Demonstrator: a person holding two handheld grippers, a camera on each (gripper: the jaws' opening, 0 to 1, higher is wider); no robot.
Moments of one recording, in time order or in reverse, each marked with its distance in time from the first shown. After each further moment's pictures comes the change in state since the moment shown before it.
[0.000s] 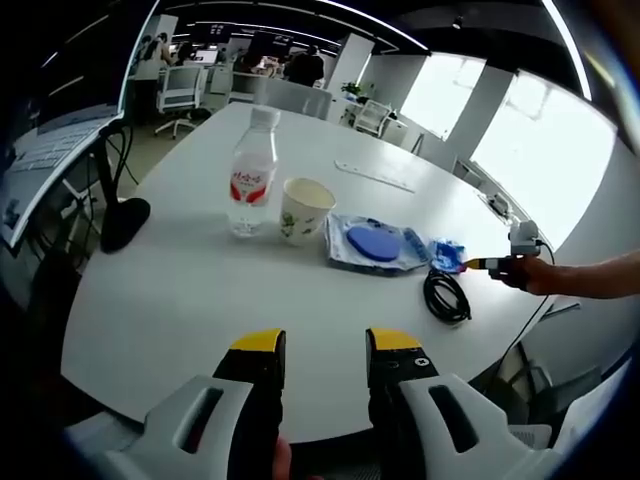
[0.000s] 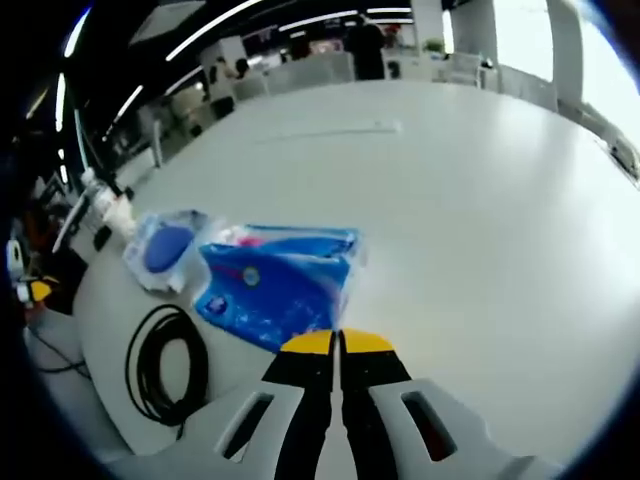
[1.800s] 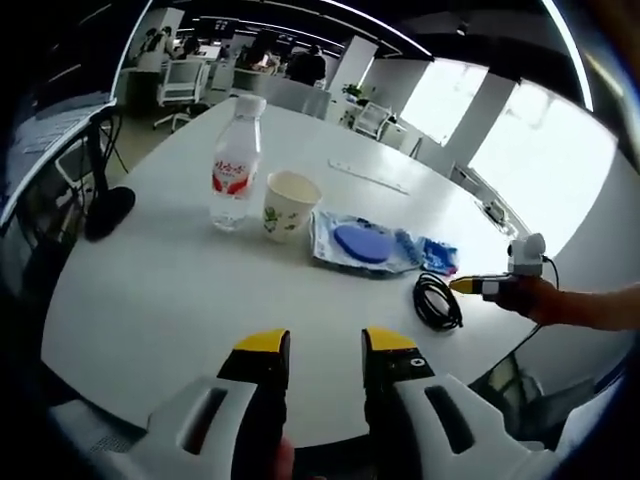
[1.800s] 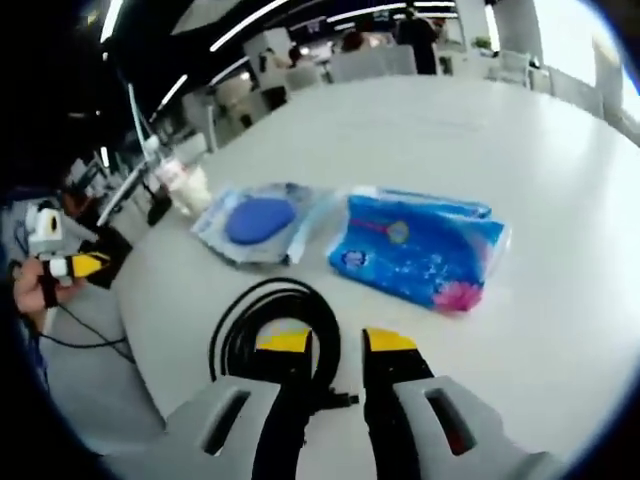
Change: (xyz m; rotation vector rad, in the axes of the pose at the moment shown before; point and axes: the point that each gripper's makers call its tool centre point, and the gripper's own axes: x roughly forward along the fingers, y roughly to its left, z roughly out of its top) left arm 0.015 -0.021 -0.004 -0.041 -0.009 -0.026; right arm -0.006 0.077 -0.009 -0.037 -0.049 0.215
